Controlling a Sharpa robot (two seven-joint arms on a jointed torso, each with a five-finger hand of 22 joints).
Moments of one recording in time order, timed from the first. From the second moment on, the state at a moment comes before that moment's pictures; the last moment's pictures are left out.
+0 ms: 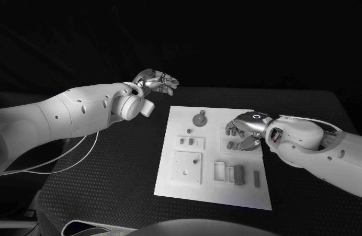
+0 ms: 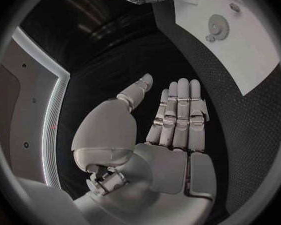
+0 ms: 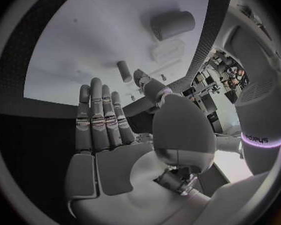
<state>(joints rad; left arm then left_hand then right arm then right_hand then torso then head) 1.28 -0.73 -0.14 1.17 -0.24 -0.25 0.23 1.07 -0.09 0.50 -0.28 0.05 0.88 0.18 0.27 0.50 1.17 0.12 0.06 0.28 0.98 0.05 0.72 0.49 0.01 1.00 -0.05 0.06 1.09 1.17 -0.77 -0.10 1.46 -1.80 -0.09 -0.01 1.09 -0.26 0.63 -0.21 0.05 0.83 0.13 0.28 0.49 1.12 0.16 0.08 0.15 1.08 0.06 0.43 0.76 0.25 0.86 0.19 0.25 1.31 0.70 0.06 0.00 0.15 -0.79</state>
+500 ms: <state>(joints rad) 1.28 -0.73 -0.14 1.17 -0.24 -0.25 0.23 1.07 -0.09 0.50 -0.28 0.05 0.88 0.18 0.27 0.50 1.17 0.12 0.06 0.28 0.98 0.05 0.72 0.49 0.01 1.00 -0.05 0.06 1.09 1.15 -0.75 -0.11 1.45 -1.82 -0.07 -0.01 1.13 -0.17 0.63 -0.24 0.05 0.90 0.15 0.33 0.50 1.18 0.12 0.12 0.18 1.11 0.03 0.44 0.78 0.25 0.88 0.18 0.27 1.31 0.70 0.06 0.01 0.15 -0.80</state>
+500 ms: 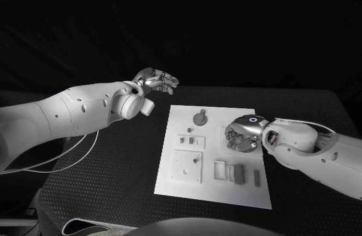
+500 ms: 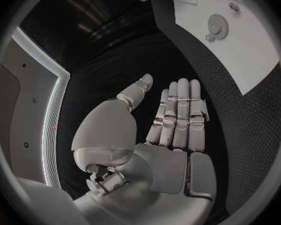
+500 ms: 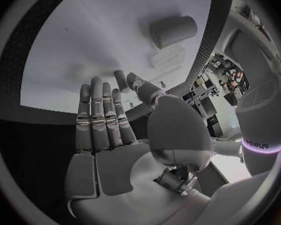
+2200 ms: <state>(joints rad) 1.28 -0.72 -0.14 1.16 -0.24 -0.25 0.23 1.07 -0.09 0.50 -0.28 0.05 0.88 0.18 0.27 0.50 1.17 0.12 0.06 0.28 0.98 0.05 0.72 0.49 0.01 1.00 -0.05 0.06 1.08 1.16 -0.69 -0.05 1.59 -1.82 -0.18 0.00 1.20 -0.05 0.64 -0.29 0.05 1.02 0.11 0.37 0.53 1.30 0.06 0.17 0.23 1.20 0.00 0.47 0.81 0.25 0.97 0.14 0.31 1.31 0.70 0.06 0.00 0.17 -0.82</state>
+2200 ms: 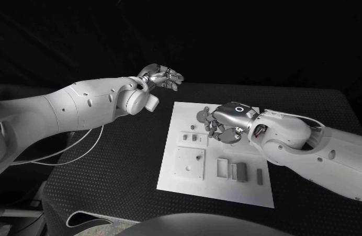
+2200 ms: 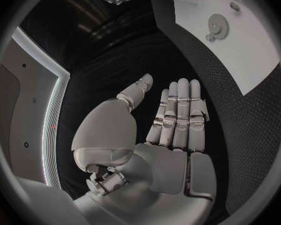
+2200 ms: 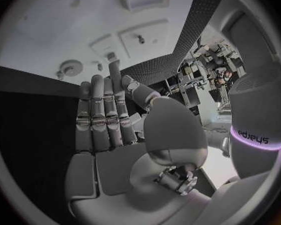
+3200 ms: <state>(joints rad) 1.28 -0.70 -0.14 1.15 -0.24 -0.25 0.23 1.07 -0.09 0.50 -0.28 0.05 0.88 0.18 0.27 0.49 1.17 0.12 0.06 0.28 0.98 0.05 0.72 0.49 0.01 1.00 -0.05 0.06 1.08 0.99 -0.52 -0.11 1.48 -1.85 -0.21 0.05 1.20 -0.05 0.64 -0.29 0.05 1.02 0.11 0.37 0.53 1.30 0.07 0.17 0.23 1.20 0.00 0.47 0.81 0.25 0.97 0.14 0.31 1.31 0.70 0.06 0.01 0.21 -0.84</state>
